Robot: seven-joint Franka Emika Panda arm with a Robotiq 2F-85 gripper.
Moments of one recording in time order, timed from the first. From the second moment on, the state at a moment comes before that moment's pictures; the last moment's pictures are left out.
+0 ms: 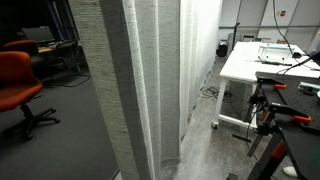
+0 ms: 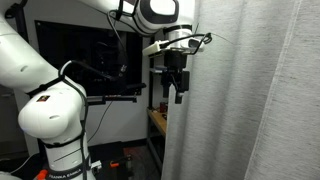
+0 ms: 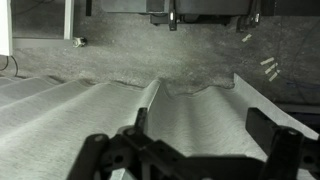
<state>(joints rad) -0.06 -0.64 -0.04 -2.47 -0.15 1.78 -0.08</state>
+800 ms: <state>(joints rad) -0.06 -0.64 -0.04 -2.47 -0.15 1.78 -0.07</state>
